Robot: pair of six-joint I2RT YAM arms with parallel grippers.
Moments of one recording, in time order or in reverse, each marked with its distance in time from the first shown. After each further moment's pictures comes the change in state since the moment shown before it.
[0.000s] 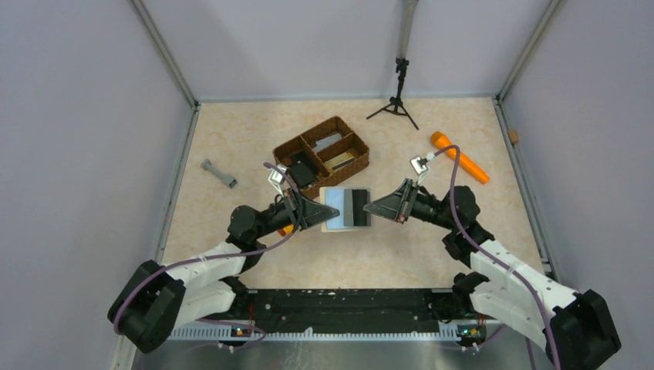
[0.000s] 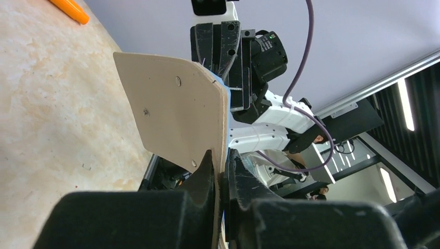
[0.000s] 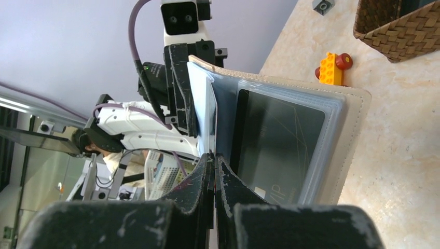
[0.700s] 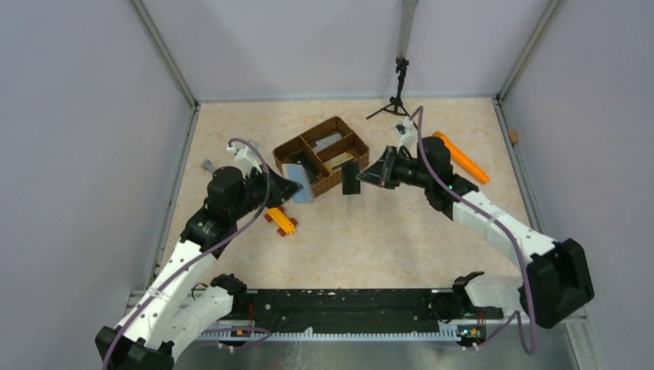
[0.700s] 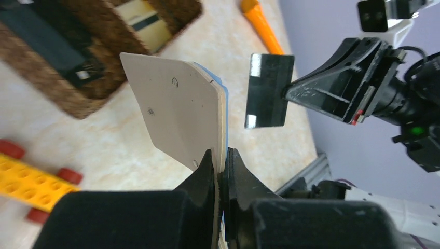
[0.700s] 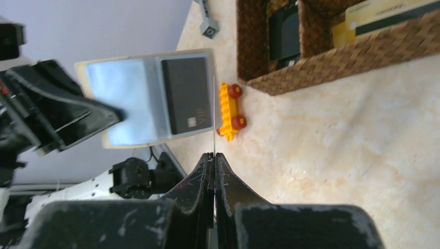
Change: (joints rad) left arm 0.169 -0.283 0.455 -1.345 -0.325 0.520; right arm -0.039 0.307 0.393 -0.472 0.148 -0.365
